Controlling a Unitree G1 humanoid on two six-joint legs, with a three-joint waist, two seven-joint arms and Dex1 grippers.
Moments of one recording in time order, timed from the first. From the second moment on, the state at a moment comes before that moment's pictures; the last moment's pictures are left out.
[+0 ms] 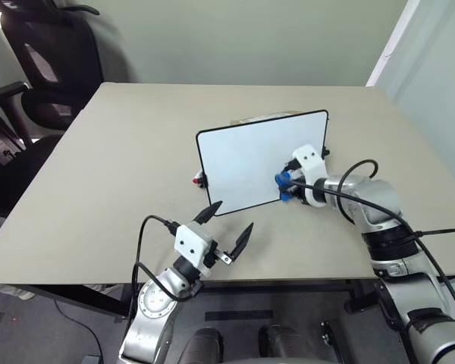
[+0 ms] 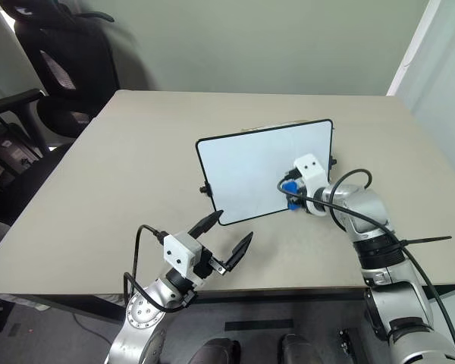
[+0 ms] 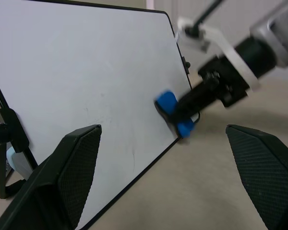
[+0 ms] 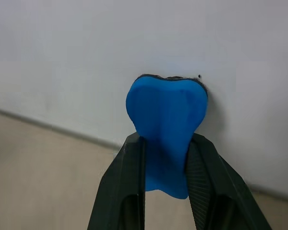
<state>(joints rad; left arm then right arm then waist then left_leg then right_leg) 0.16 0.22 -0.18 -0.37 -0.15 -0.08 -0.43 -0.72 -0.44 0.18 0.08 0.27 1.12 0.47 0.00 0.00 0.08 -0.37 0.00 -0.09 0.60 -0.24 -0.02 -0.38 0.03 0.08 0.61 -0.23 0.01</state>
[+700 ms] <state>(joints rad) 0.15 0.23 -0.18 -0.35 -0.15 -0.08 -0.44 -0.73 -0.55 0.02 -0.10 0.31 1.17 0.49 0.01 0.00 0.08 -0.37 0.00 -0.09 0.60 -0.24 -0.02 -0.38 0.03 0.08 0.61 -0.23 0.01</state>
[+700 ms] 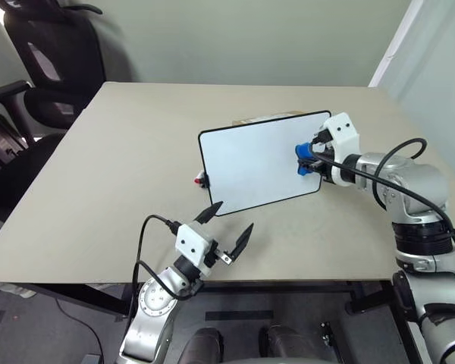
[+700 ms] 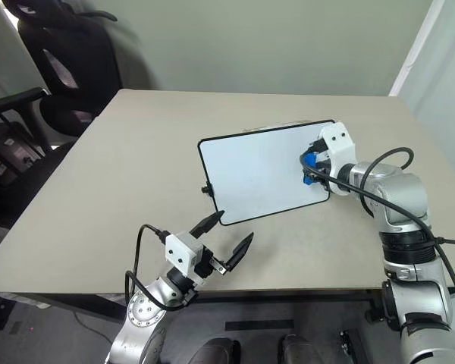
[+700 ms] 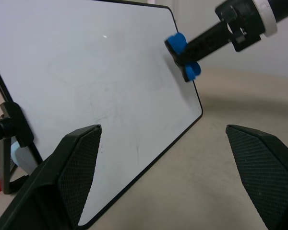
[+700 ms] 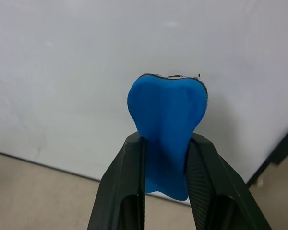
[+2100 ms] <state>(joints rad) 0.13 0.26 -0.17 -0.35 -0.16 -0.07 -0.47 -0.15 -0.73 -0.37 -0.48 0.39 1.17 0.51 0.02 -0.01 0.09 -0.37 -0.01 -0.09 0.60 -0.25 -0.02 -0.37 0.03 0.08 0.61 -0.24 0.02</state>
